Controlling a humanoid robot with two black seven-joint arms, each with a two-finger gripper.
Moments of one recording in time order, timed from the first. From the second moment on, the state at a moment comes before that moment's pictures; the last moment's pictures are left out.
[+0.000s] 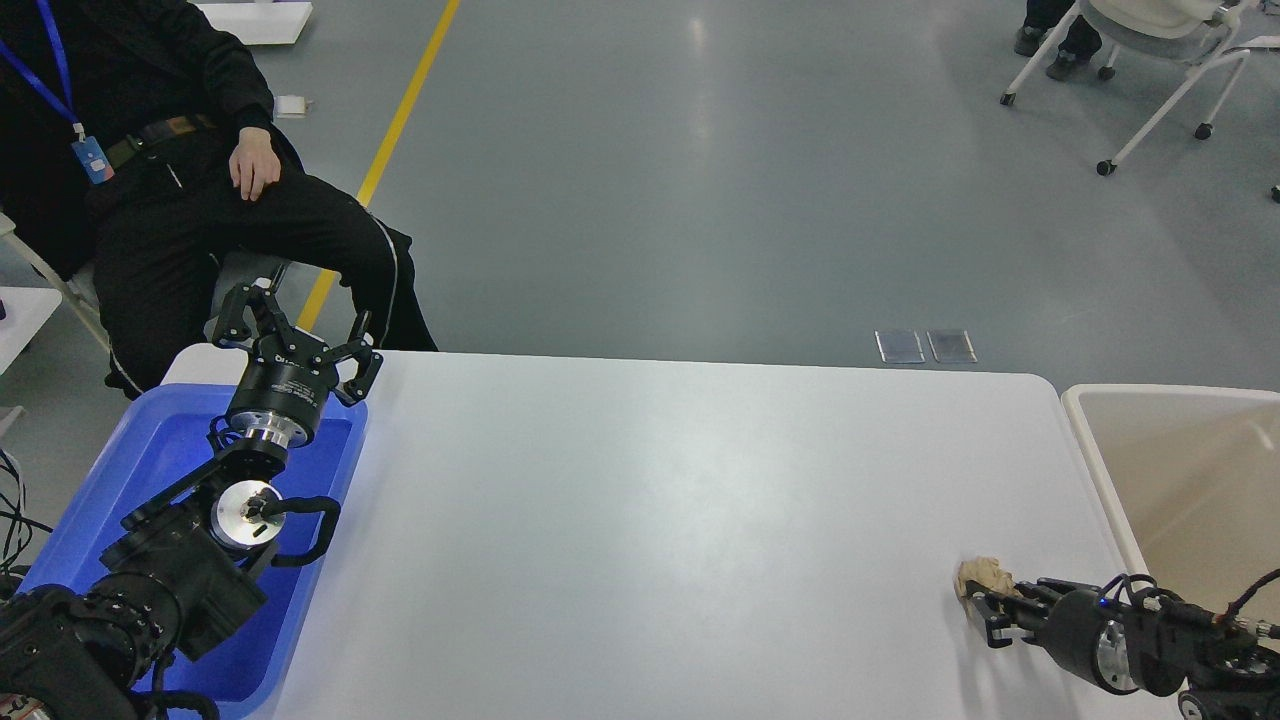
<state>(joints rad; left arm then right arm) -0.71 0.21 -0.73 -0.22 -0.10 -0.63 -0.57 0.67 -0.70 -0.23 1.01 -1.45 -0.37 0.16</state>
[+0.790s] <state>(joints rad) -0.71 0.21 -0.73 -0.22 -0.10 -0.63 -0.57 1.10 -1.20 -0.21 1.53 -1.43 -0.07 0.13</state>
